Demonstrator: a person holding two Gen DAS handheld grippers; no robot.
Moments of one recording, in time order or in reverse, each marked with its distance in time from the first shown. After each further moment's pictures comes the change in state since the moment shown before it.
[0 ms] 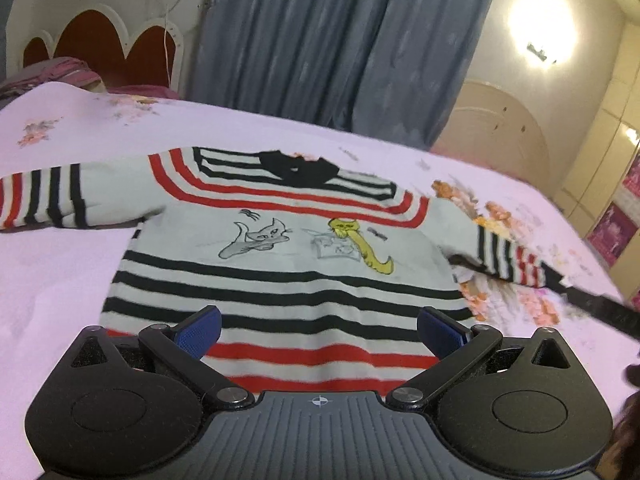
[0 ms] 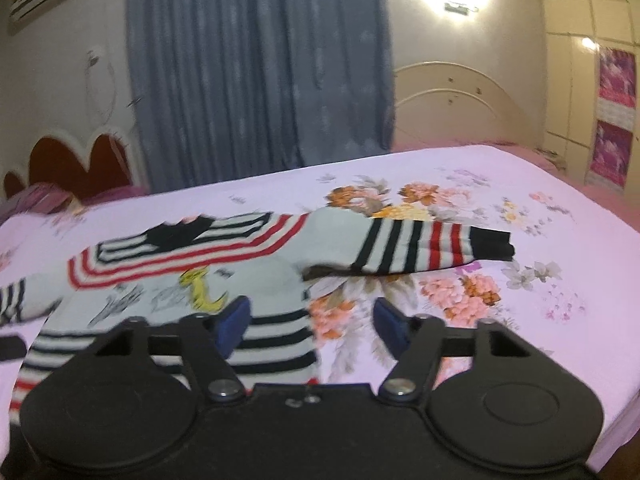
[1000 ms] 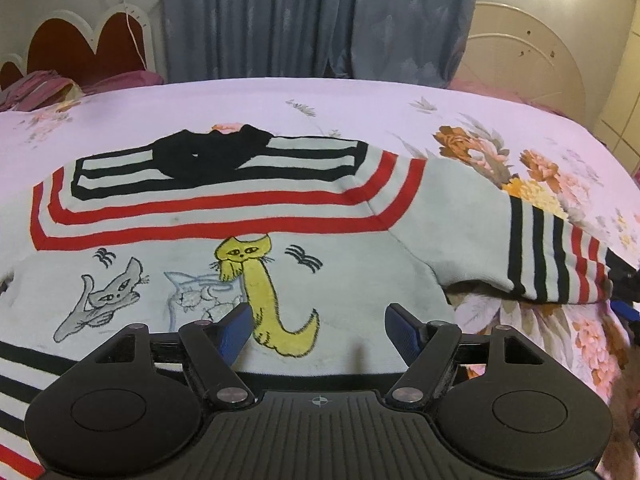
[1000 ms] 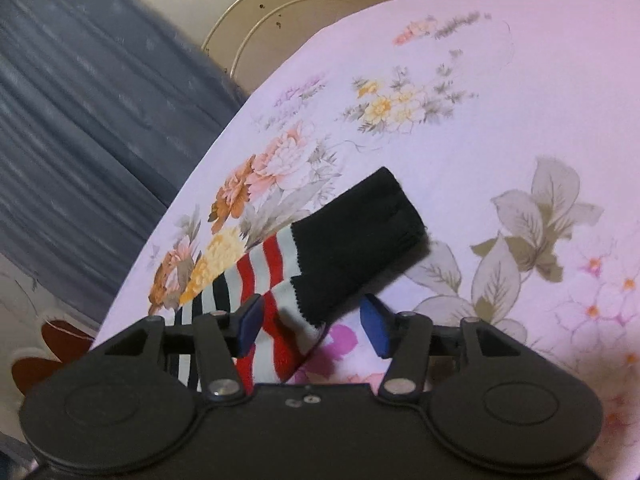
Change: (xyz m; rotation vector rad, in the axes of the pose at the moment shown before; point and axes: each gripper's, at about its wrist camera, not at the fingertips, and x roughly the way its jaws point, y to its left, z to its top) left arm 0.193 -0.150 0.058 0.111 0.162 0.139; right arm 0.245 -0.256 0.002 0.719 0.087 0.000
